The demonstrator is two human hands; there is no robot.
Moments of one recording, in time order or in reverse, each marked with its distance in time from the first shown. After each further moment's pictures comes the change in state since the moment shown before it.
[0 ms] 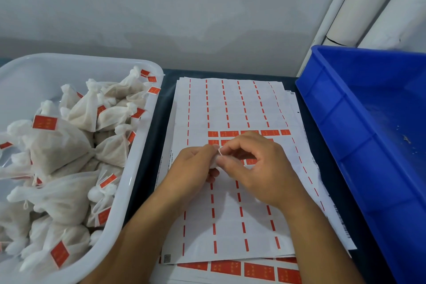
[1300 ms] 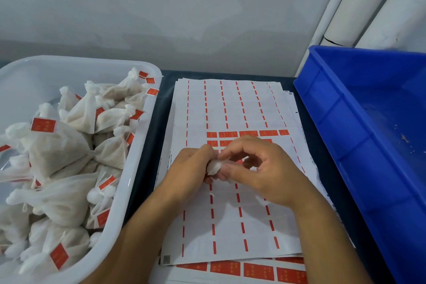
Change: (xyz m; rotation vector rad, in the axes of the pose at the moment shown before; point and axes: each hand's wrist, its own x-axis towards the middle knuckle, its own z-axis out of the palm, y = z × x) left_hand -0.001 -0.002 -0.004 0.132 -0.073 0.086; right_hand -0.002 0.006 -0.015 0.145 -0.200 0.101
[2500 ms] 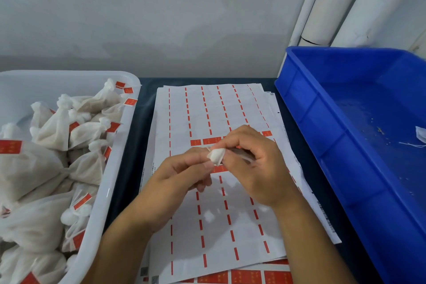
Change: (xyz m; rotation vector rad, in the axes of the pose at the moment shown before) left_hand -0.007 0.007 -0.005 -0.305 -0.244 0.177; right_hand 0.001 -0.004 -0.003 -0.009 0.323 -0.234
